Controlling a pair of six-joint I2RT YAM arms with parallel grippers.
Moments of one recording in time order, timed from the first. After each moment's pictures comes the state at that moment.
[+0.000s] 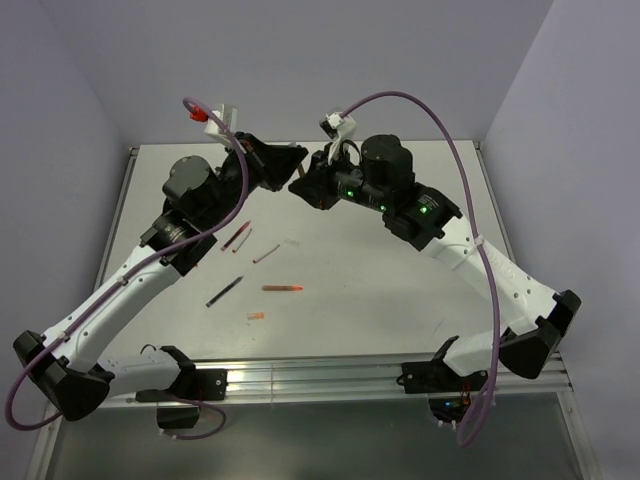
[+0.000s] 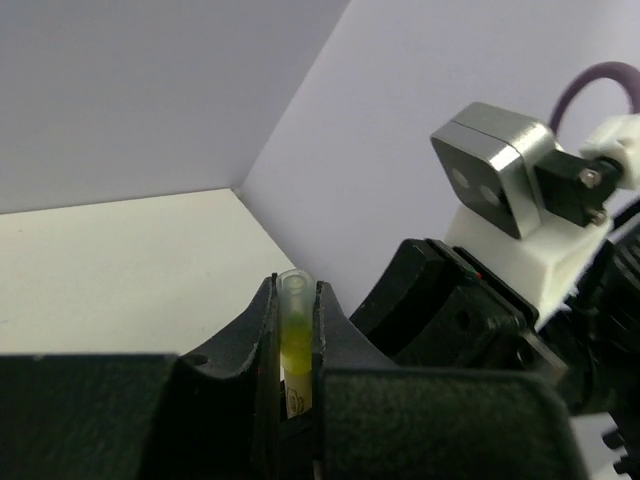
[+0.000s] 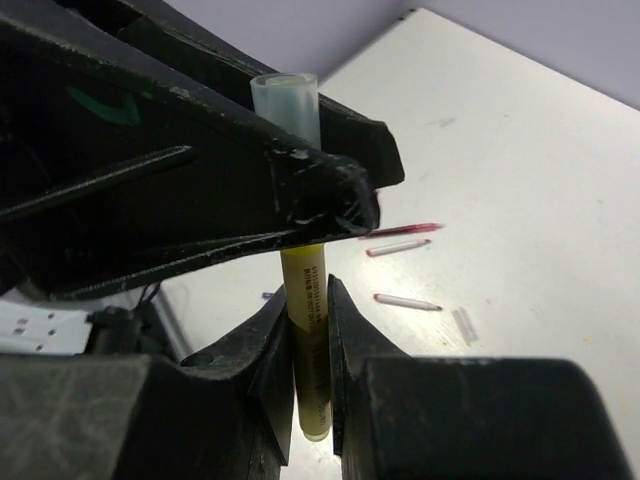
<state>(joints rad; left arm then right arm) -0.71 1.20 1.29 0.09 0.01 -0.58 0.77 1.36 1.53 -0.35 -0.17 0.25</state>
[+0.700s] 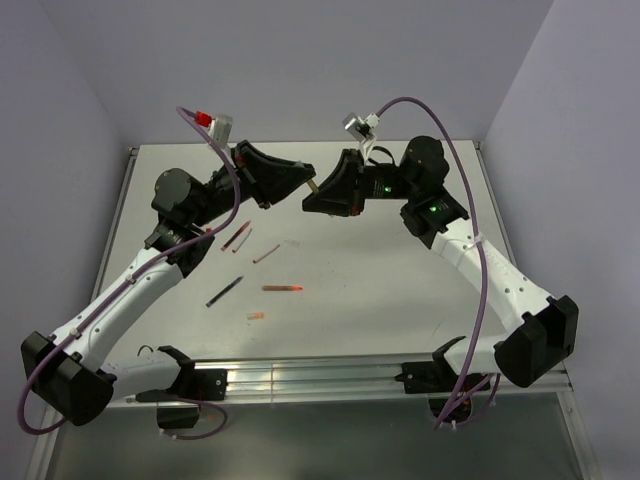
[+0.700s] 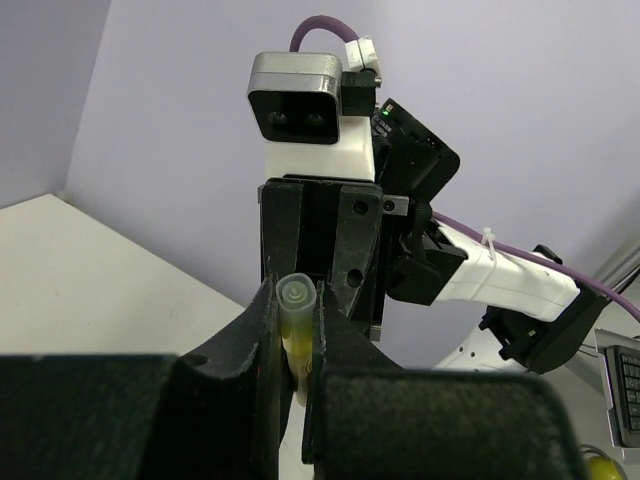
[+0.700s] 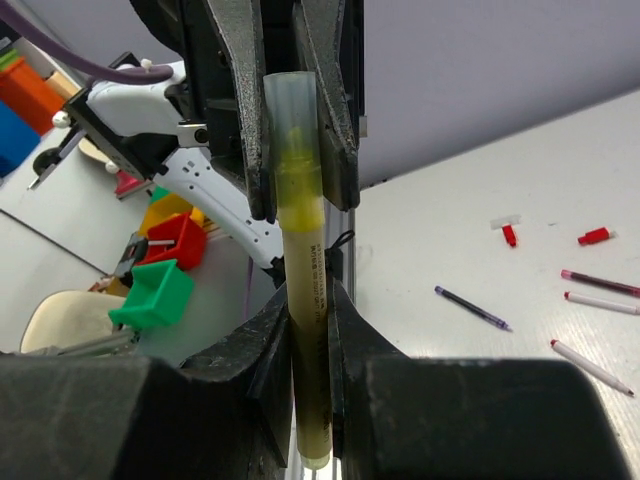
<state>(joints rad) -0.58 1.17 1.11 0.48 0.57 -0.76 0.49 1.31 1.25 0.22 -1.06 0.60</state>
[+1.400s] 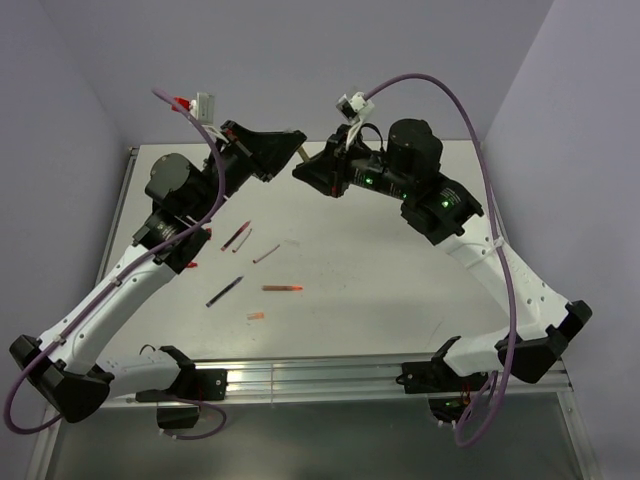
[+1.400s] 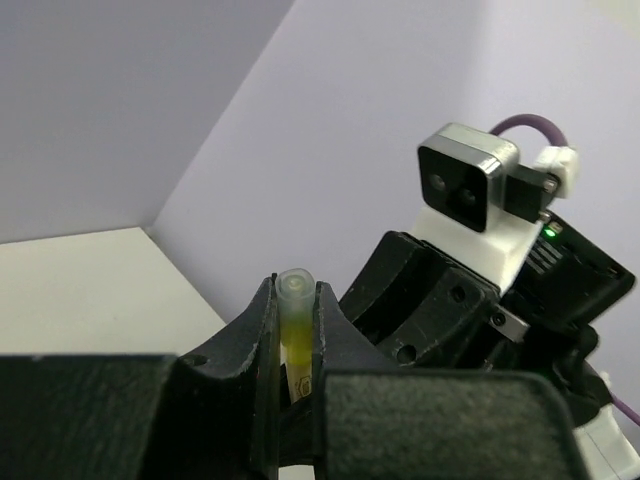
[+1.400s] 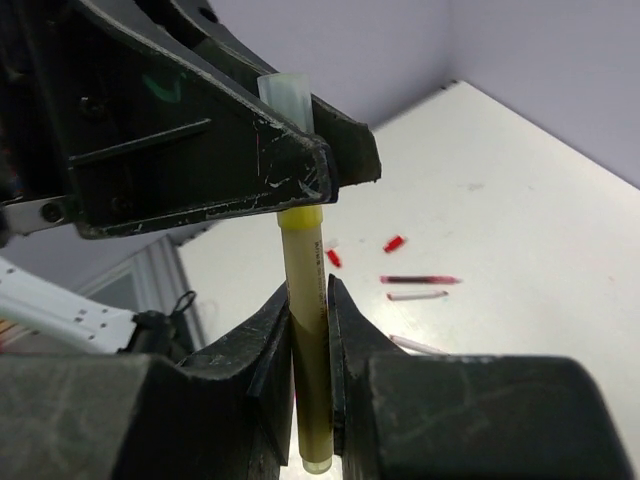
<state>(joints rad) -0.67 1.18 1.30 0.24 0.17 -0.76 0.68 1.33 1.60 -0.31 -0.42 0.25</state>
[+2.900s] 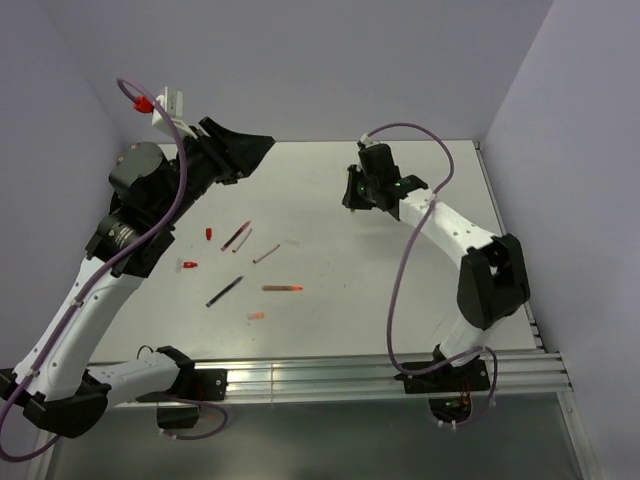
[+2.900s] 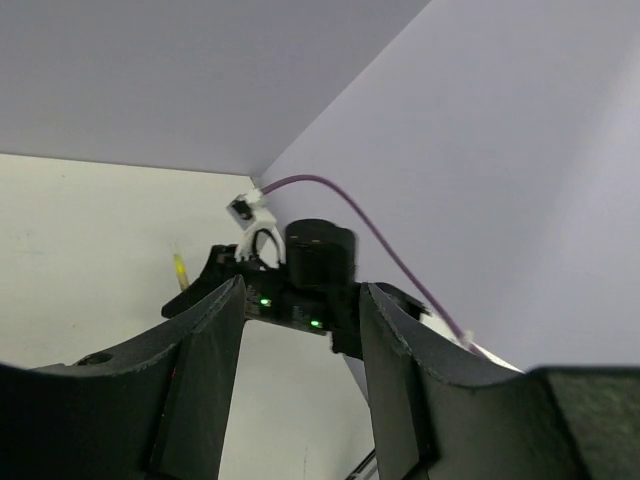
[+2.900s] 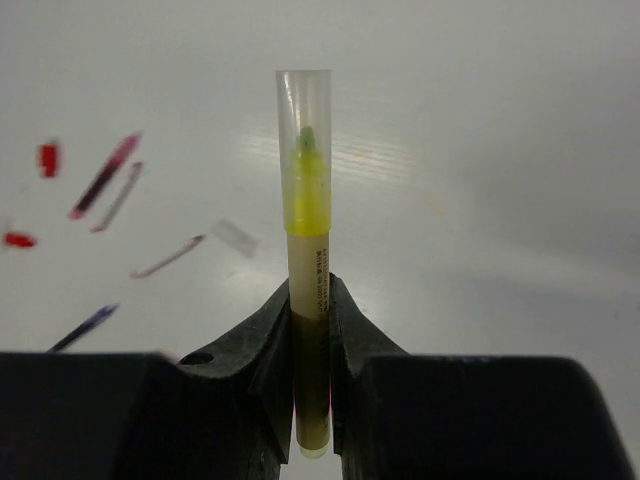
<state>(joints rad) -0.57 1.11 1.47 -0.27 0.05 -0.76 0.47 1.61 1.34 -0.40 -0.05 0.42</state>
